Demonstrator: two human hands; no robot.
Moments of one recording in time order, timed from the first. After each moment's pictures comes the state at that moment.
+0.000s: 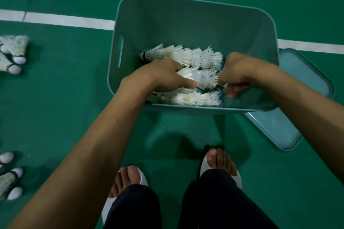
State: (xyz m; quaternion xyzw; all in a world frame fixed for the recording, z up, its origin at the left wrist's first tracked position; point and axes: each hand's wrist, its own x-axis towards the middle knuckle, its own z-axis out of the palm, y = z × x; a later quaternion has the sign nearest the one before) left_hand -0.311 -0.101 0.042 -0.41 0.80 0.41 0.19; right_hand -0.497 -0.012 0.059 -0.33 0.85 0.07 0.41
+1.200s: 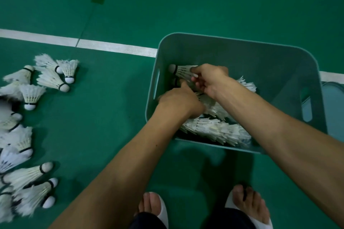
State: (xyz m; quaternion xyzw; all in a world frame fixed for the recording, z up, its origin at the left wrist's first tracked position) left_hand -0.310 -0.110 0.058 -0.53 0.74 0.34 0.24; right_hand -0.418 -0.133 0.004 -0.01 0.74 -0.46 0.49
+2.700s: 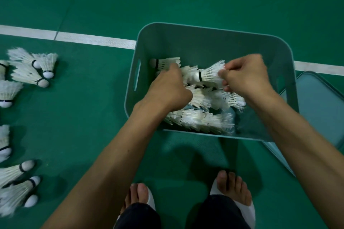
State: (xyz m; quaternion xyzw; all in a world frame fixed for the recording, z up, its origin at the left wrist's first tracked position) left_hand -0.310 -0.100 0.058 -0.52 0.74 0.43 0.03; right_hand -0.483 -0.033 0.050 -0.27 0.85 -0.33 0.31
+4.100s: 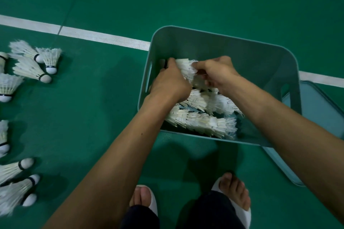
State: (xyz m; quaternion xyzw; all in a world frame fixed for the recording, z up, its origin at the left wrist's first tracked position) left_hand -0.303 -0.117 0.067 -0.58 0.68 0.45 0.01; right_hand -0.444 -0.105 0.034 -0.16 0.80 -0.36 0.46
